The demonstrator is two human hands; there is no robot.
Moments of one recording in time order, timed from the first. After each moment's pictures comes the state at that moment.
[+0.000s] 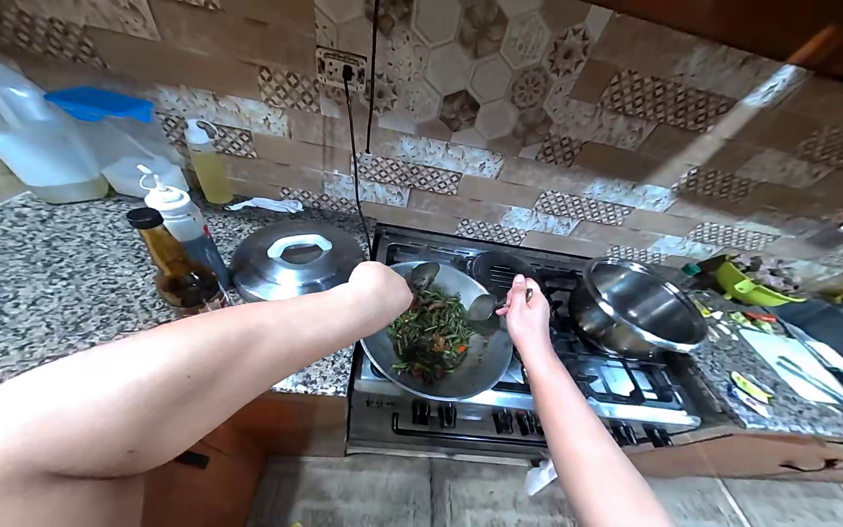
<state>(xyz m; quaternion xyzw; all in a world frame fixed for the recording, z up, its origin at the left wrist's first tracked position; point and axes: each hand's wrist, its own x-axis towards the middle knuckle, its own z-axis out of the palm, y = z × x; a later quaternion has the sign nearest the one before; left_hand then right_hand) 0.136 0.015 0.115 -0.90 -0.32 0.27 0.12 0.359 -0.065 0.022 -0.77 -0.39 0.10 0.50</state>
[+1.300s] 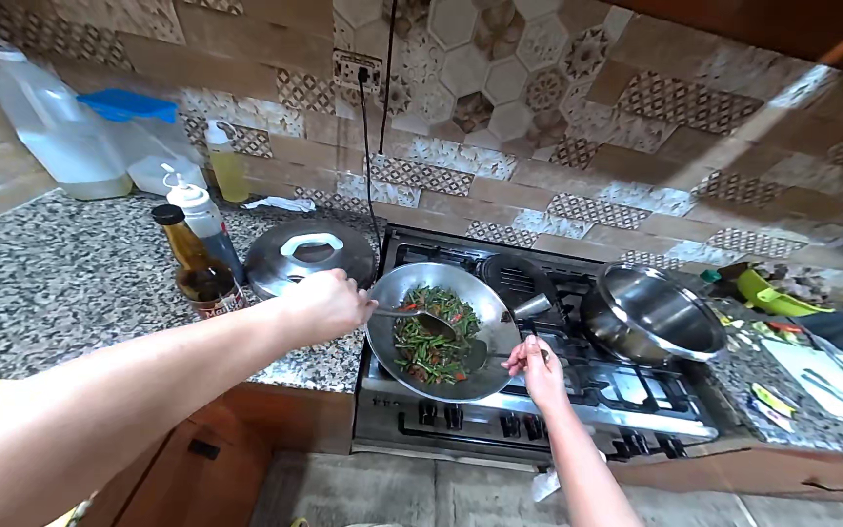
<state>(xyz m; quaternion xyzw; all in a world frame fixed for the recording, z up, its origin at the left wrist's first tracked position) 0.044 0.049 0.078 -0.95 -0.13 0.15 0.25 0.363 -0.131 -0.047 -0.66 -0.43 0.20 0.58</state>
